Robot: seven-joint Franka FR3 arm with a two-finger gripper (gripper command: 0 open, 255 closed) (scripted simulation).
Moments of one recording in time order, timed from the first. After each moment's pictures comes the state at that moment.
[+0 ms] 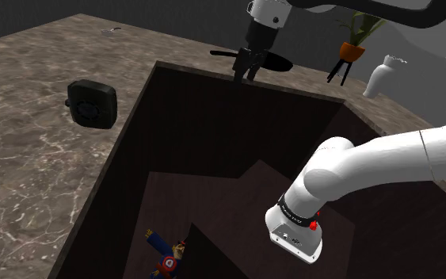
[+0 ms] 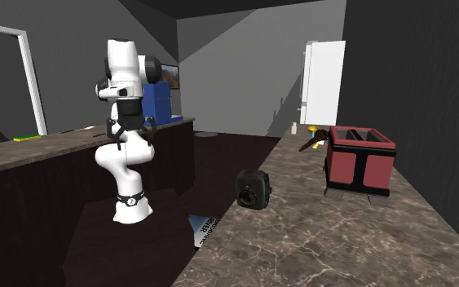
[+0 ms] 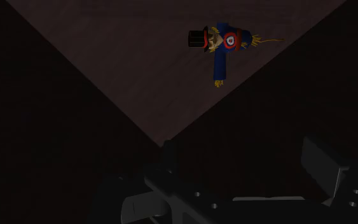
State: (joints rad) arm 0.00 -0.74 0.07 -2.31 0.06 1.63 -0.03
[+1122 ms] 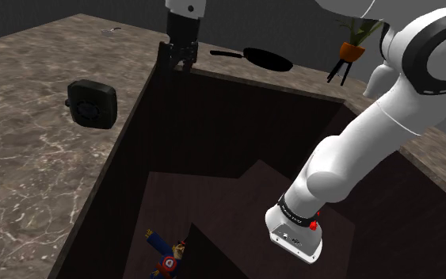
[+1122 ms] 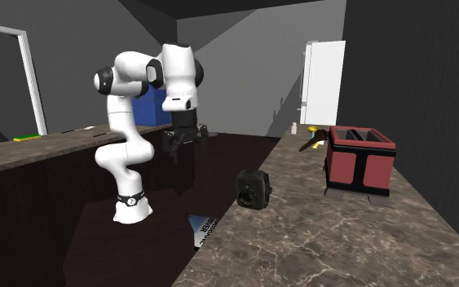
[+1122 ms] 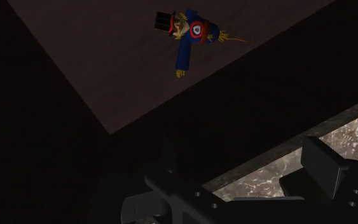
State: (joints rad) arm 0.10 -0.21 0.24 -1.92 0.11 1.71 0.05
